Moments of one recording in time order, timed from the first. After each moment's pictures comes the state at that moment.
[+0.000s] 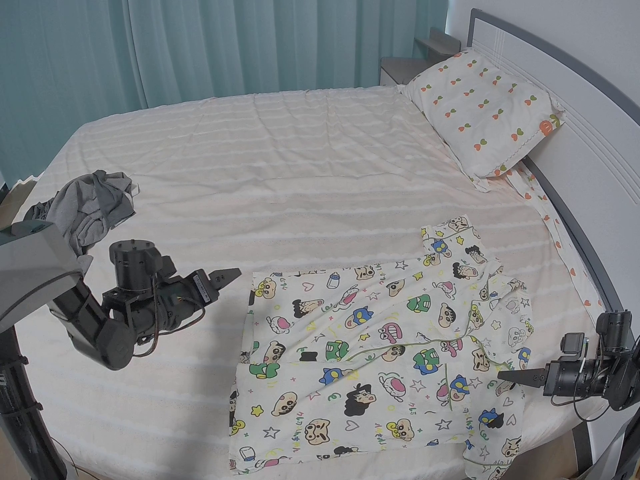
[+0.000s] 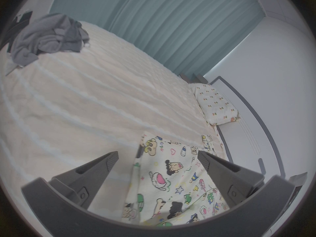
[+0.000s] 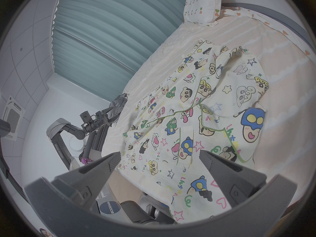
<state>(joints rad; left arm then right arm) -0.20 2.08 -0.72 -0.98 -0.23 -0.63 -0.19 1.94 -0.02 -1.18 0.91 0.19</state>
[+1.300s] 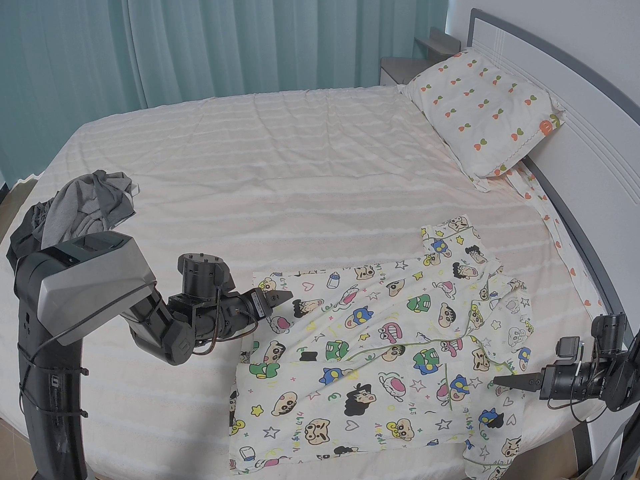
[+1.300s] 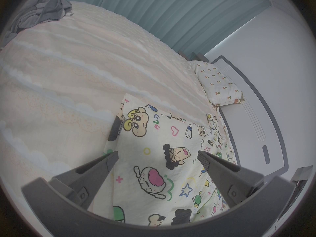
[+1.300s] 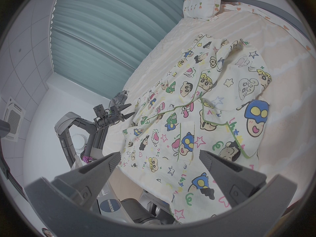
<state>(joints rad) -0.31 2.34 -0.97 -0.88 -0.22 -0.63 -0.17 1.97 -0.02 -1.18 0.91 0.18</state>
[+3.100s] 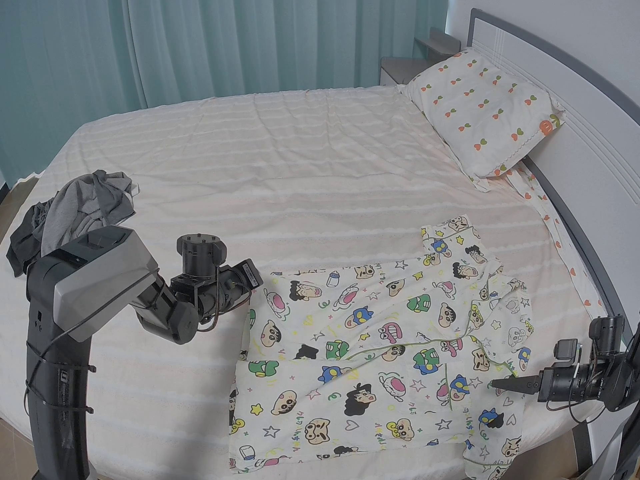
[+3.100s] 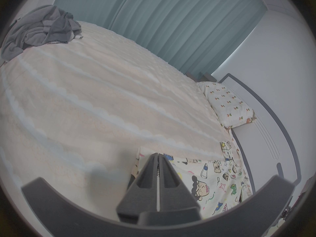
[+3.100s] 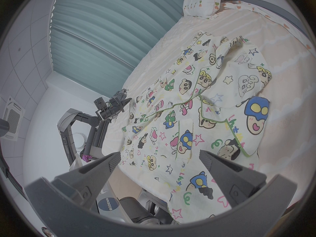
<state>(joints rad) -0.27 2.41 -1.17 -0.87 -0.06 -0.63 -0.17 1.99 -0.02 -1.18 0.90 0.16</state>
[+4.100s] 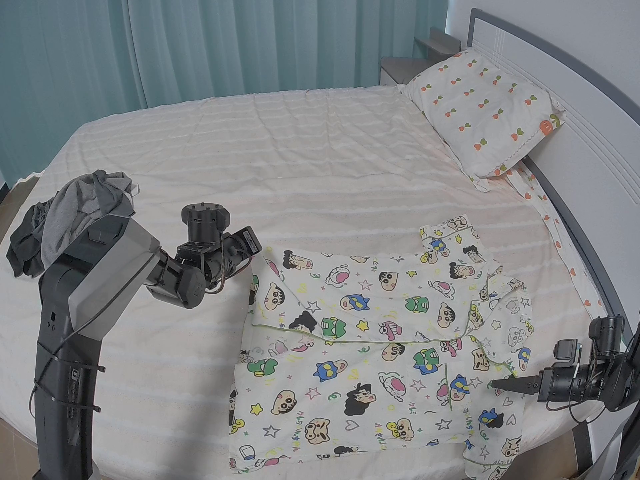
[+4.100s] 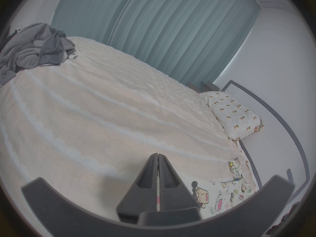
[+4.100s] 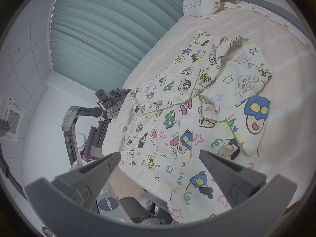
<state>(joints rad) -0.24 2.49 -1.51 -0.67 0.02 -0.56 -0.17 1.99 -0.02 -1.18 0.90 0.16</state>
